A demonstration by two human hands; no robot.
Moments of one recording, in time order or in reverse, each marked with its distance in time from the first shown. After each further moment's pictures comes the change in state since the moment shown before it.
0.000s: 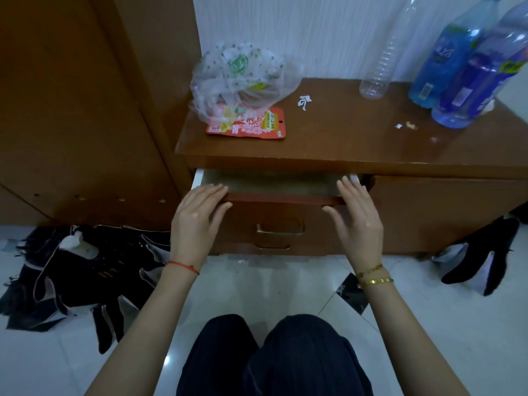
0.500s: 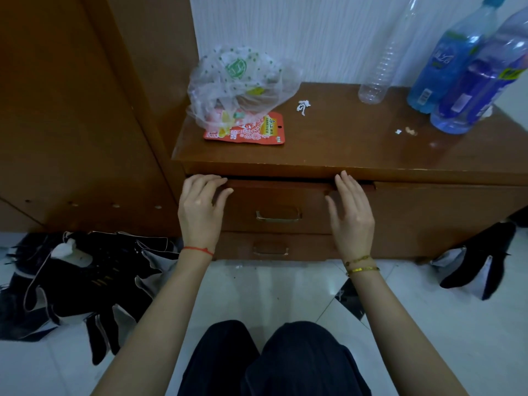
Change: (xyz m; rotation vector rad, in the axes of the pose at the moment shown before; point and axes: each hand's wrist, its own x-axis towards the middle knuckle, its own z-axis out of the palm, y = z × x) left_hand 0.034 0.003 0.024 -0.011 0.126 -0.160; right_hand 0.019 0.007 0.030 -0.085 0.121 0.024
